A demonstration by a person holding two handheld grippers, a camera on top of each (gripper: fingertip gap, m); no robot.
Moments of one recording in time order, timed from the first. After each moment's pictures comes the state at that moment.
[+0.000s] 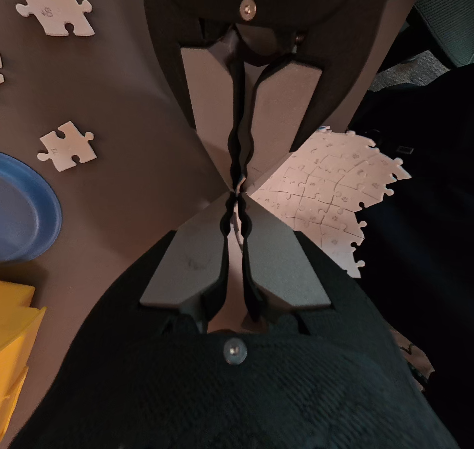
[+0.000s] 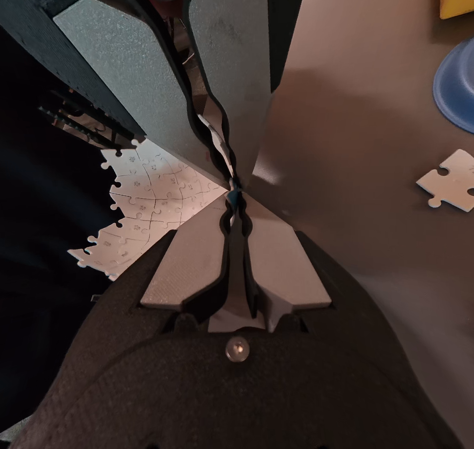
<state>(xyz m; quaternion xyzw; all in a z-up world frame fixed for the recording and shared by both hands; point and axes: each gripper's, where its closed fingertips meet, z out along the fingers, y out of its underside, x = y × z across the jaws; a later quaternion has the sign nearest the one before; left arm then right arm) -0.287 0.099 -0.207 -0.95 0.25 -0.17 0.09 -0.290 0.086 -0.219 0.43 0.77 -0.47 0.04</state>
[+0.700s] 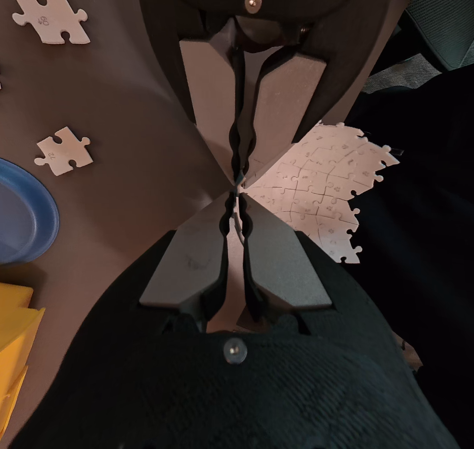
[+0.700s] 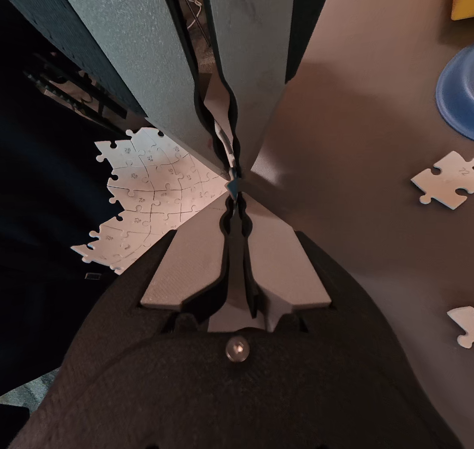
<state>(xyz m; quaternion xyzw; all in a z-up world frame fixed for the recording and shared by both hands) -0.281 0.100 -0.202 -0.95 0.25 -0.18 0.08 -0.279 0.092 -0.218 0.40 0.80 -0.44 0.03</state>
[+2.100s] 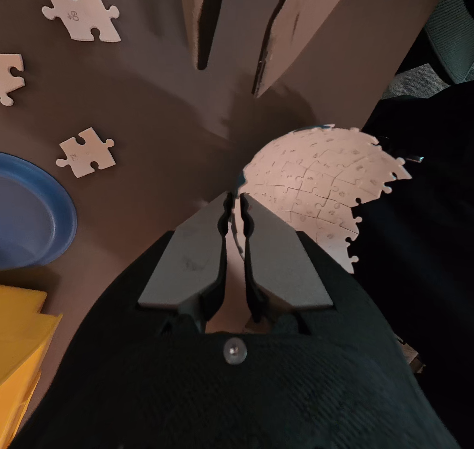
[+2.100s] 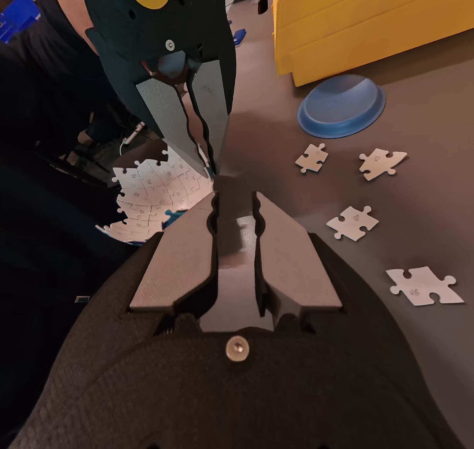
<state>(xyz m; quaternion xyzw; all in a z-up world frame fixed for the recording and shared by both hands) -0.295 0.114 -0.211 -0.95 0.23 -0.18 0.07 -0.285 0.174 -0.173 0.48 0.71 -0.50 -0.07</state>
